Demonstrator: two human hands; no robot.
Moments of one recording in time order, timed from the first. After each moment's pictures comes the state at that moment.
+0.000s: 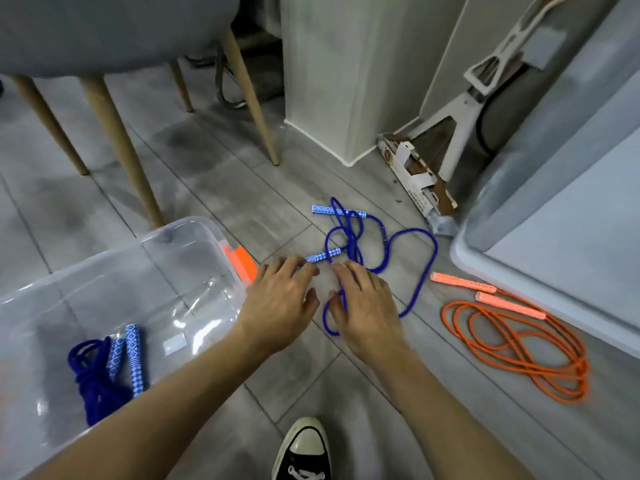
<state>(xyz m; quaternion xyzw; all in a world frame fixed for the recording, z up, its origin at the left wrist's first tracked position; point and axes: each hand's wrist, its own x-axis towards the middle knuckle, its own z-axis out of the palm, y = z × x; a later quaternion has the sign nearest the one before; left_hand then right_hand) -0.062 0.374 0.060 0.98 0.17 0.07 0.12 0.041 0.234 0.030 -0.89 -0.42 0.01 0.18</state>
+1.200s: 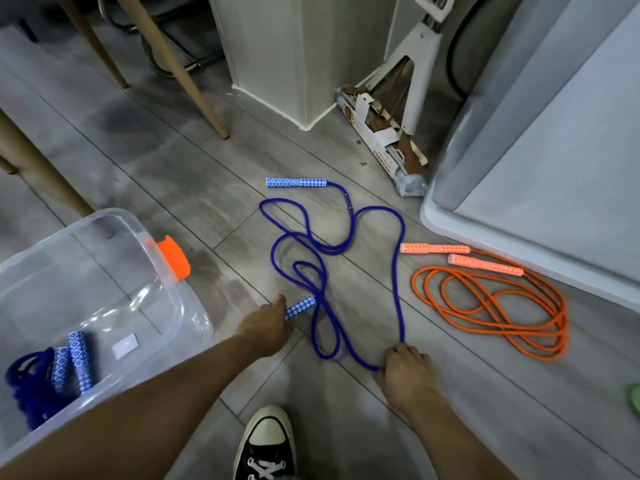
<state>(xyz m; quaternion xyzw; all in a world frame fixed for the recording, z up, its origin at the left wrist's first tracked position) -0.008 0.326 -0.090 0.91 0.25 -0.26 0.21 0.071 0.060 -0.102 -0.92 -0.26 0.28 -0.08</state>
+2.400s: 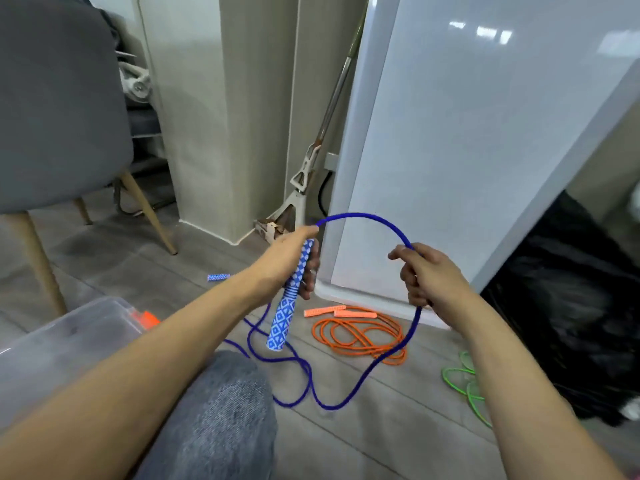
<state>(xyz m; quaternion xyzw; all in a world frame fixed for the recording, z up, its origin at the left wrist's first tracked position) -0.044 0.154 0.345 0.67 0.10 -0.03 0.73 0.017 -0.078 0.357 -0.78 -0.06 0.14 0.60</state>
